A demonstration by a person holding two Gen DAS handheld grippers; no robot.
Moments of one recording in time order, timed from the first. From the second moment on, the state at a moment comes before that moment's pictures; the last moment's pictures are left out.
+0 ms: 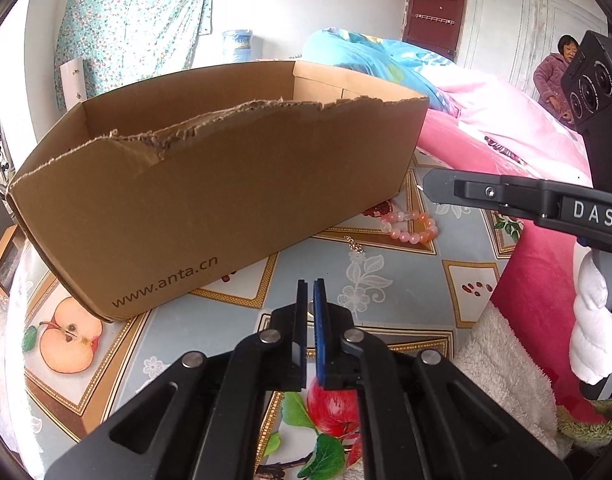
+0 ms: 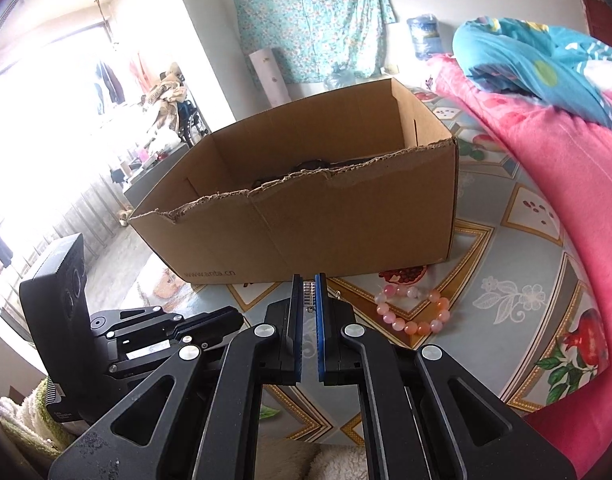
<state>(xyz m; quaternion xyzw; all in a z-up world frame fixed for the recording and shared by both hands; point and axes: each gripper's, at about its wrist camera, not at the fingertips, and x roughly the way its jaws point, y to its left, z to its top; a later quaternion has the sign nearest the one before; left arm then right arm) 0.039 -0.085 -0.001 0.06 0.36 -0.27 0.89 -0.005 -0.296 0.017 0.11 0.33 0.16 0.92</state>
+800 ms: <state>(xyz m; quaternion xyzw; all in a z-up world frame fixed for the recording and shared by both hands) 0.043 -0.119 -0.019 0.16 0.38 -0.24 0.88 0.004 -0.301 0.011 0.13 0.34 0.17 0.92</state>
